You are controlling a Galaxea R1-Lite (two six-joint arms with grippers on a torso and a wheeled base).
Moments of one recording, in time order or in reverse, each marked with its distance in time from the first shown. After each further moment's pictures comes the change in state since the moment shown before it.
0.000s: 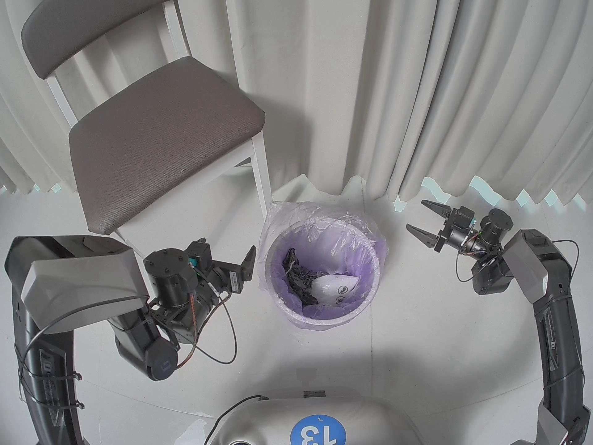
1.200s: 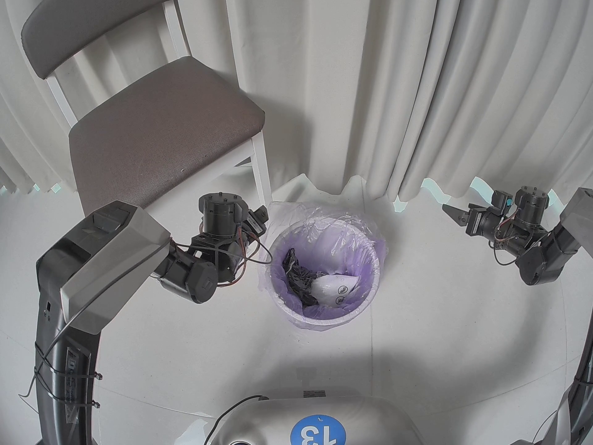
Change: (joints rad) left arm 0.011 0.128 -0.723 0.833 0.110 -0.764; right arm 0.009 -0.603 0.629 0.371 -0.575 0.000
